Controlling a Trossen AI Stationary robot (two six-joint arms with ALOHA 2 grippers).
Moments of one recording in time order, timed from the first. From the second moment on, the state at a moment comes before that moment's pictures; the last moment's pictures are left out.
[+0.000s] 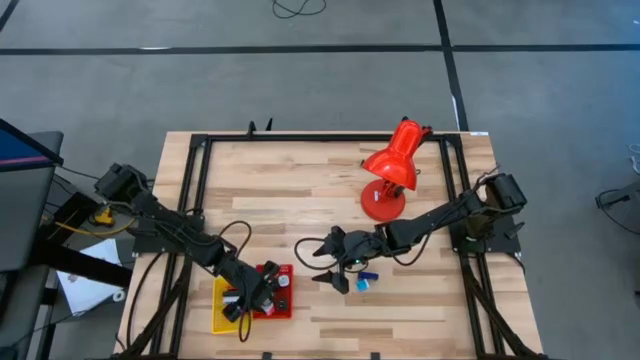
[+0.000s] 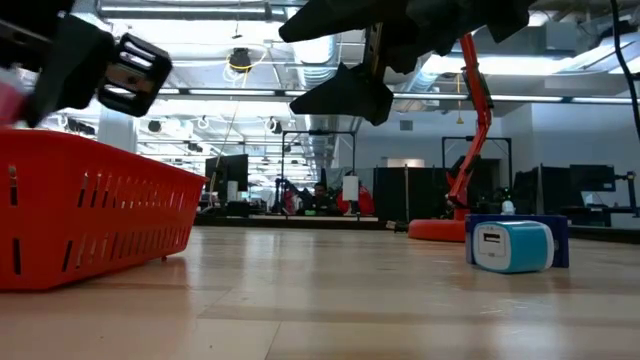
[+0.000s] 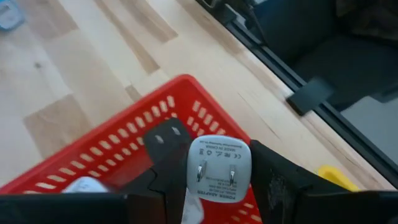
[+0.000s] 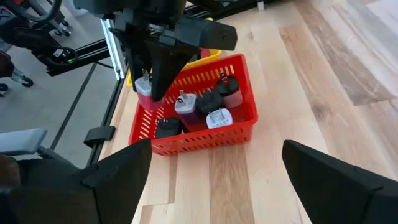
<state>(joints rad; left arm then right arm) -0.58 1.45 0.68 -0.01 0.11 0.02 0.29 1.76 1.02 0.25 0.05 0.44</state>
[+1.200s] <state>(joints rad) -0.55 1.47 0.68 -0.08 0.08 0.08 0.29 1.76 1.02 0.28 0.05 0.47</state>
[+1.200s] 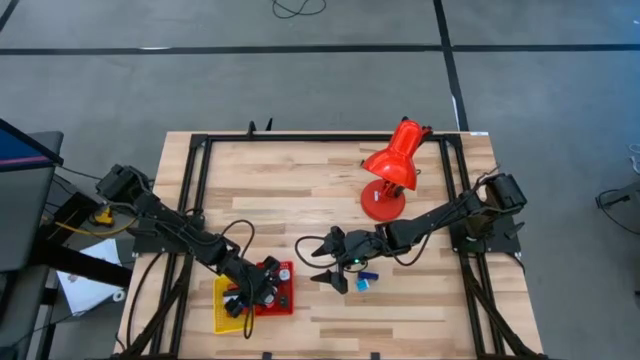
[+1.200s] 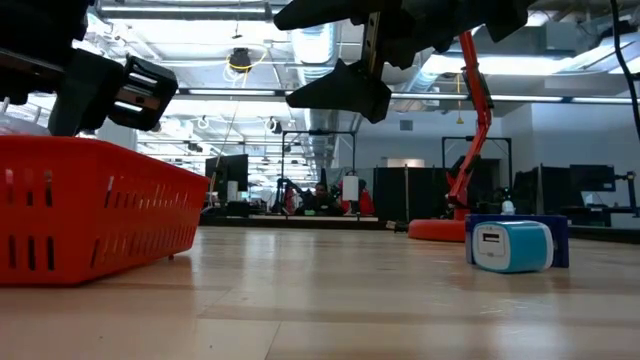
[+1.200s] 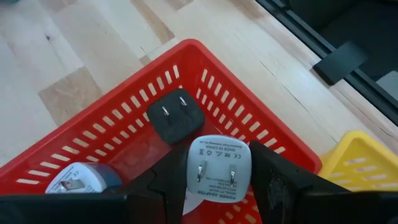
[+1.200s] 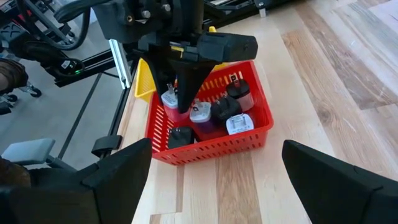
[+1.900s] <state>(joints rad) -0.56 1.47 0.68 -0.12 -0.01 0.13 0.30 1.76 1.02 0.27 0.05 0.47</state>
